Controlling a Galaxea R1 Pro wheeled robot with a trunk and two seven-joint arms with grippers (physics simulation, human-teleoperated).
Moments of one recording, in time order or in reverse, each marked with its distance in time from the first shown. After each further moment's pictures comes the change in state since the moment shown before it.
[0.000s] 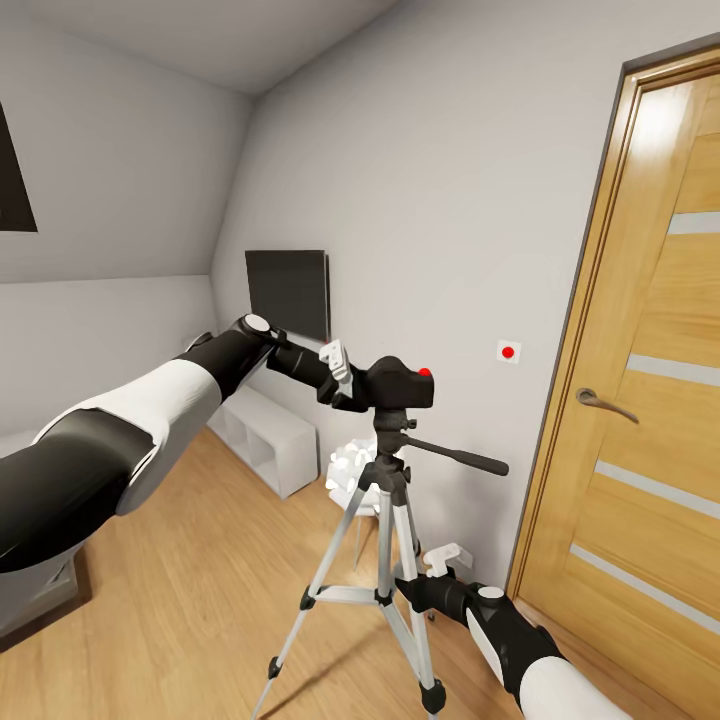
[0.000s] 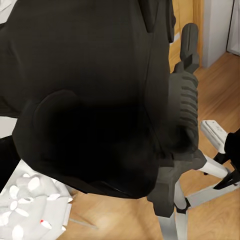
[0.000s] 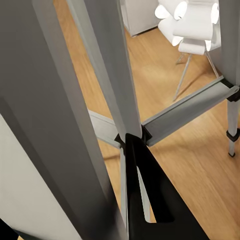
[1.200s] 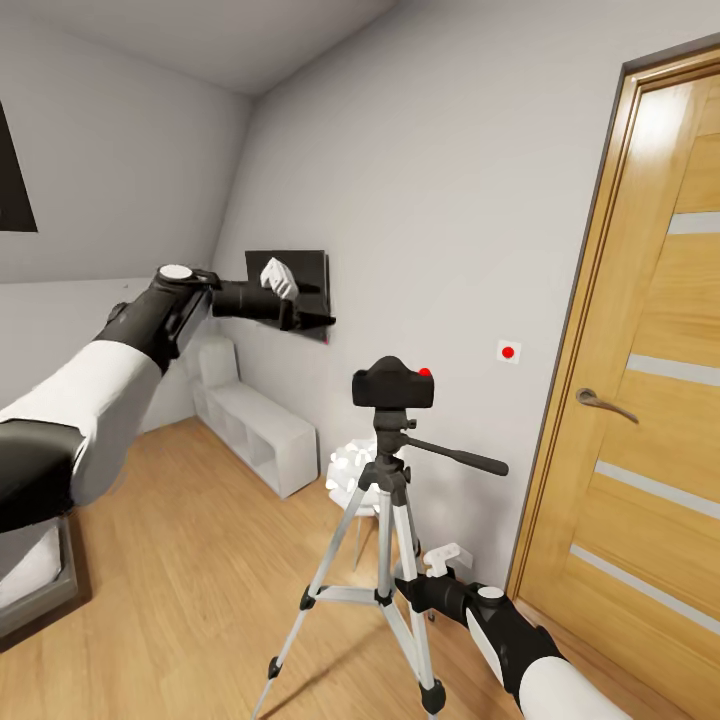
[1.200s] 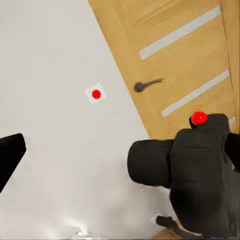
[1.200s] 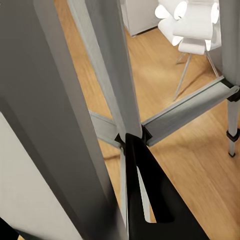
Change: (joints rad) left arm 0.000 0.162 0.289 -0.295 0.084 0.102 0.032; right arm 0.000 0.002 -0.006 0.001 0.005 0.001 -0.001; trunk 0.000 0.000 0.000
